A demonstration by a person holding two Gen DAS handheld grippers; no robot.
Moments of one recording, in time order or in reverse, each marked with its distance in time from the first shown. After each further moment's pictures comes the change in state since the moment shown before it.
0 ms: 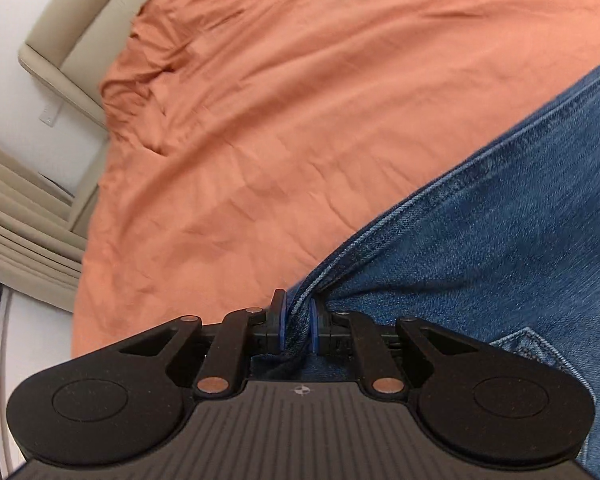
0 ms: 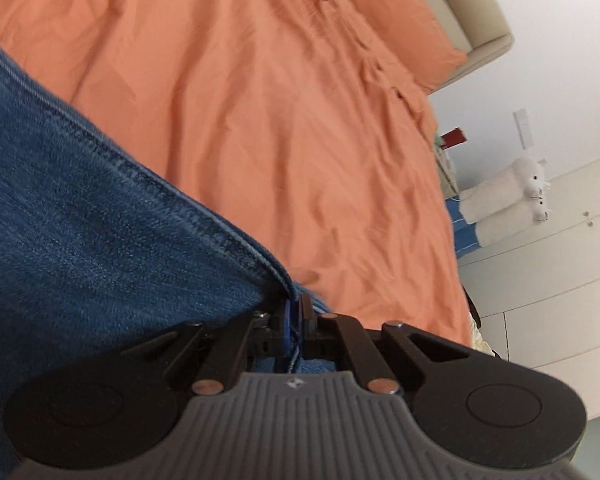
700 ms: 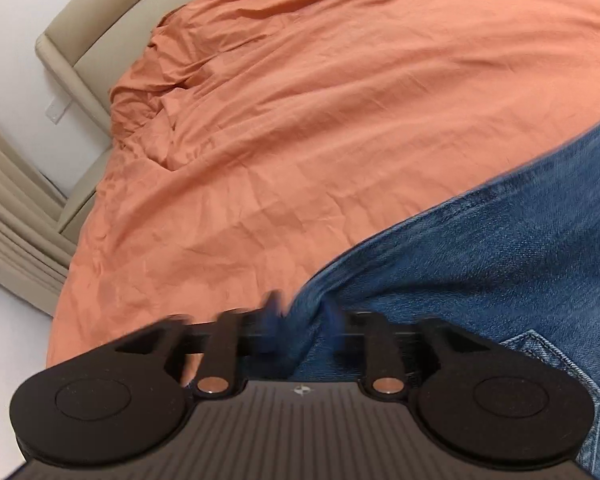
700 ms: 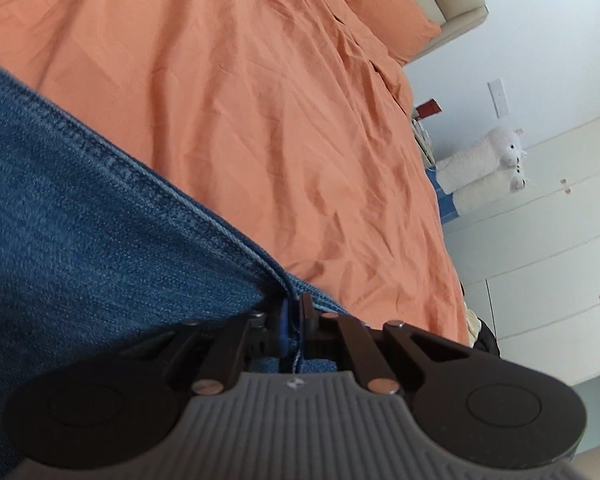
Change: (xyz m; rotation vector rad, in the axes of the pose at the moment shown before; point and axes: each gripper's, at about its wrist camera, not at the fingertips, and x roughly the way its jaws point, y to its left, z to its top) left arm -0.004 0.032 -0.002 -0.128 -0.131 -0.050; right arm 0.002 0.008 0.007 0.109 0.063 -0.104
